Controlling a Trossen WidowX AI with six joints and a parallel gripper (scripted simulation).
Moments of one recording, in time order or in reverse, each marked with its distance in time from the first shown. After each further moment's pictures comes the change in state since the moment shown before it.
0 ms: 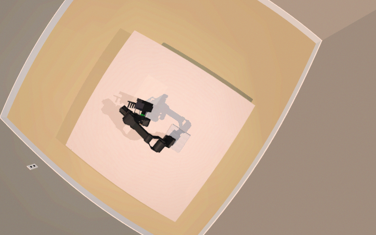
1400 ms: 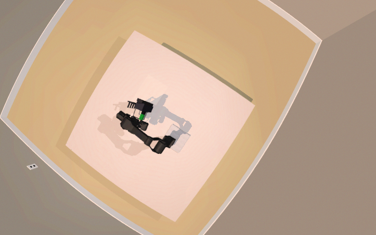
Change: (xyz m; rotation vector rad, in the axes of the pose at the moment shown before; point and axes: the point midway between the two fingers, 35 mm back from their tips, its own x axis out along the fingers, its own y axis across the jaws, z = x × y) arm -0.010 0.000 0.031 0.001 -0.003 -0.001
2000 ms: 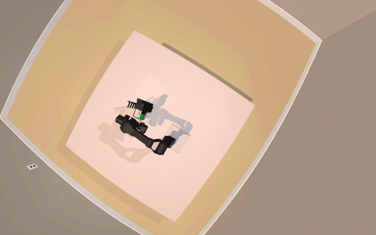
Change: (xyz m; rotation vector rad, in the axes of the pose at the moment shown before) arm -0.002 0.001 0.011 0.081 0.055 -0.035
